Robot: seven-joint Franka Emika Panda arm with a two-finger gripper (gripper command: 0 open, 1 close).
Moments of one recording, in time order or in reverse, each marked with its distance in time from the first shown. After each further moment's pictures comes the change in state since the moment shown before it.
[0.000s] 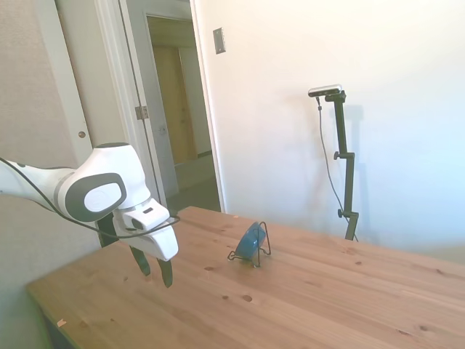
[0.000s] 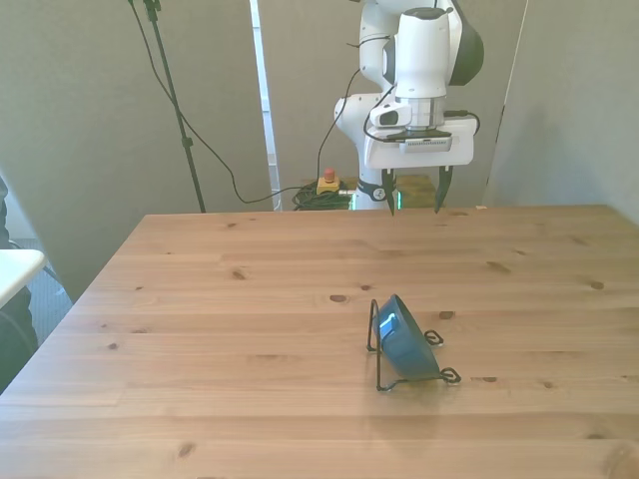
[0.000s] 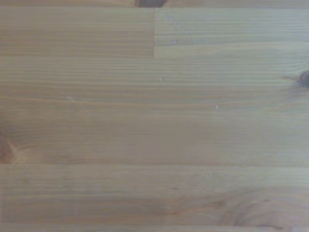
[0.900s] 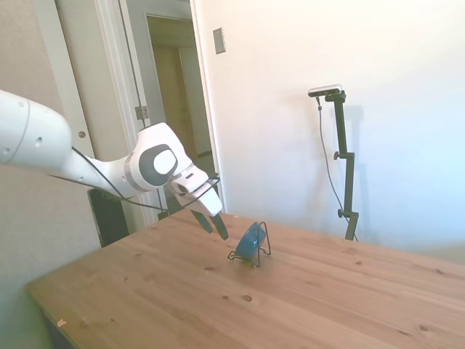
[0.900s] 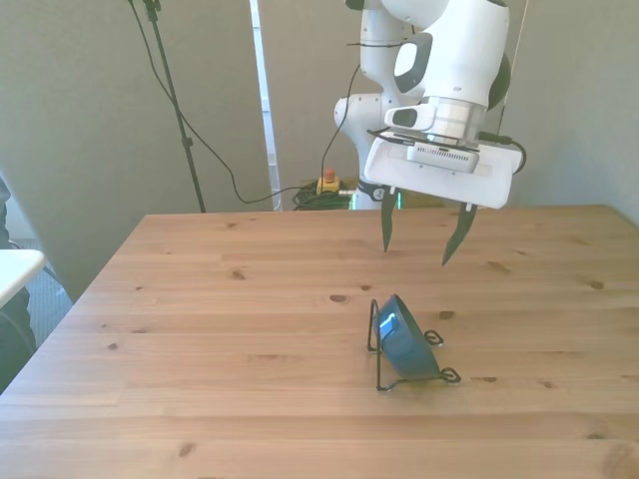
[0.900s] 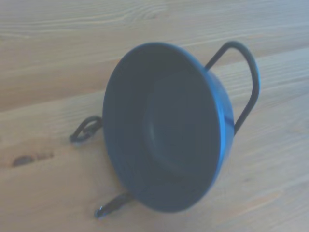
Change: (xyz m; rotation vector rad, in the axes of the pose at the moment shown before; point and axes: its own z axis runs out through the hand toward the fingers) arm 0.133 -0.132 -0.012 0.007 0.335 0.290
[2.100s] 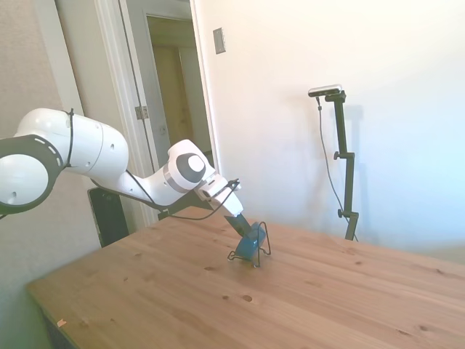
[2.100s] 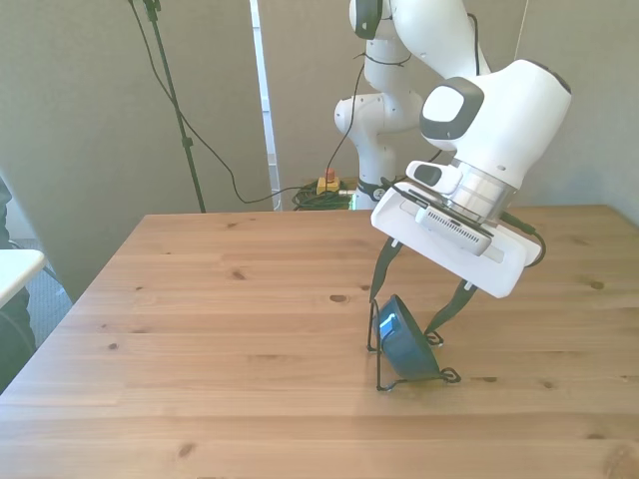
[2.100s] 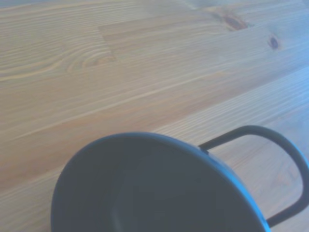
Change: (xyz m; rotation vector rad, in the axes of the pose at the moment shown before) arm 0.001 -0.064 0.071 -0.146 0.201 0.117
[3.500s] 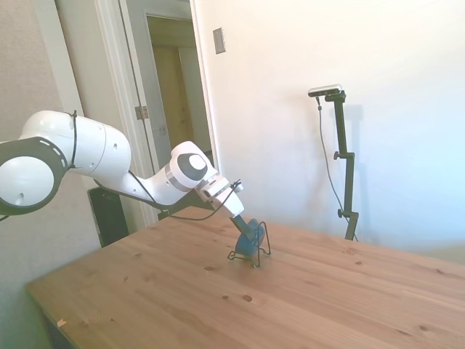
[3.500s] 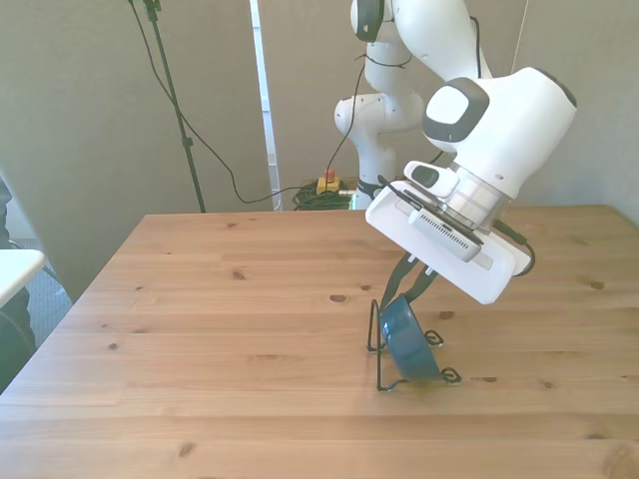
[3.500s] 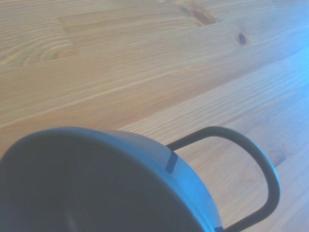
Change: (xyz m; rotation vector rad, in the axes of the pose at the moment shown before) arm 0.007 0.000 0.007 -0.070 0.049 0.011
